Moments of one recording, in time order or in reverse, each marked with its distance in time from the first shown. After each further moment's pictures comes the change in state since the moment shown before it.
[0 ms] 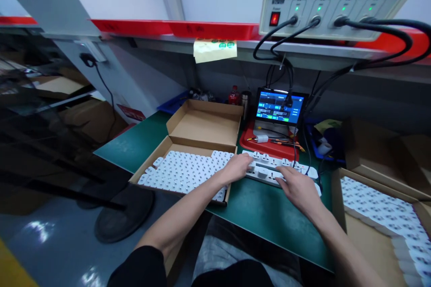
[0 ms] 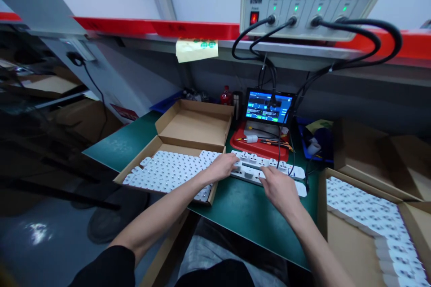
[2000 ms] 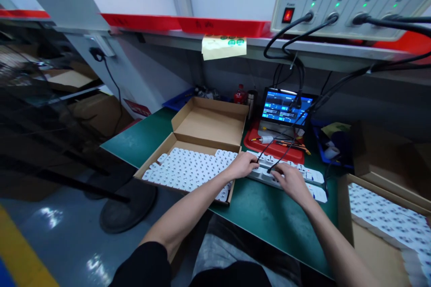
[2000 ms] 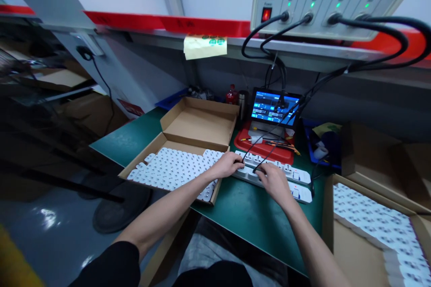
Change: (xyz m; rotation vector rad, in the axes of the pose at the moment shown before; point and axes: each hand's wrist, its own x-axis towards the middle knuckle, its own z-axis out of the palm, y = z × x) left_hand 0.009 -0.001 -0.006 -0.371 0.096 -0.047; right_hand 0.048 0.007 0.035 0.340 0.019 -0.010
